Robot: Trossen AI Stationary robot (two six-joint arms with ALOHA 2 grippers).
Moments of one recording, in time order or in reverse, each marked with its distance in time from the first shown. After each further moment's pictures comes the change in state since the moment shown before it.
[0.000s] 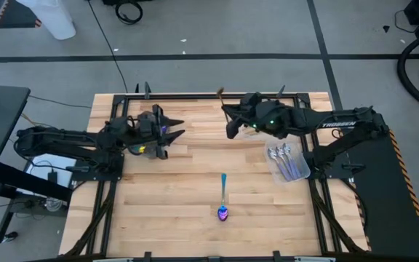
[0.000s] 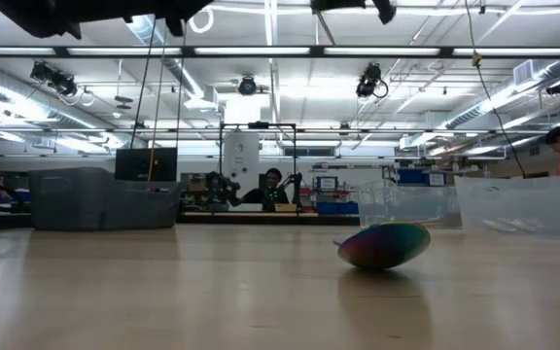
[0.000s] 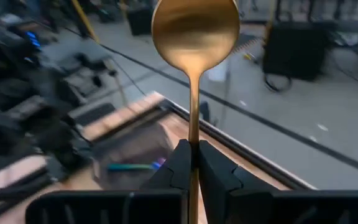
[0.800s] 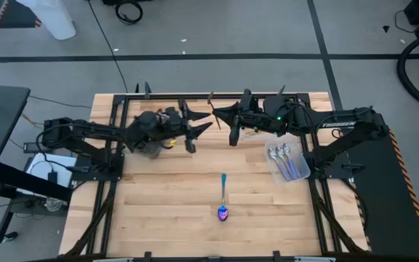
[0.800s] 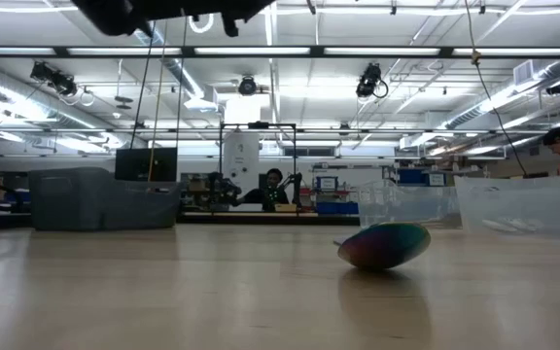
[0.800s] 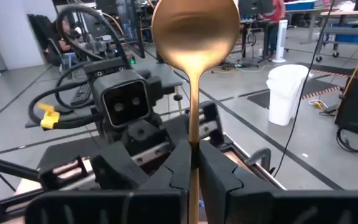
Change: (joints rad) left arm 0.003 0.408 0.263 0.197 -0.033 -0.029; right arm 0.004 0.001 0.000 0.255 -0.290 -0.249
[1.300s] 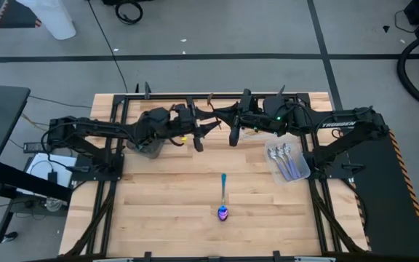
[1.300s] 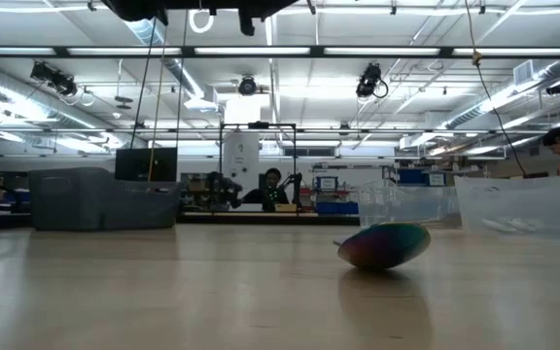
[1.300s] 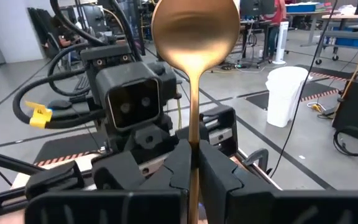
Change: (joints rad) left arm 0.001 0.074 0.177 -0.213 -0.013 -0.027; right arm 0.000 0.000 0.000 -0.008 -0.006 -0.027
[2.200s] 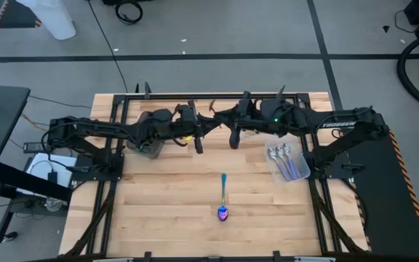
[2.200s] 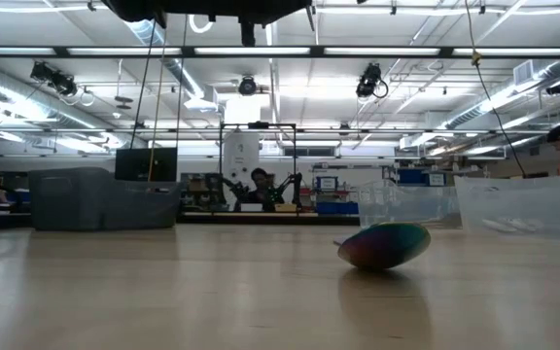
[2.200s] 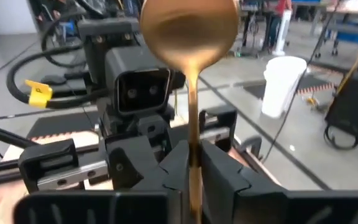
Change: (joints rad) left arm -0.001 0.005 -0.001 -0.072 0.003 -0.104; right arm 0.008 0.000 0.000 -0.069 -0.008 -0.045
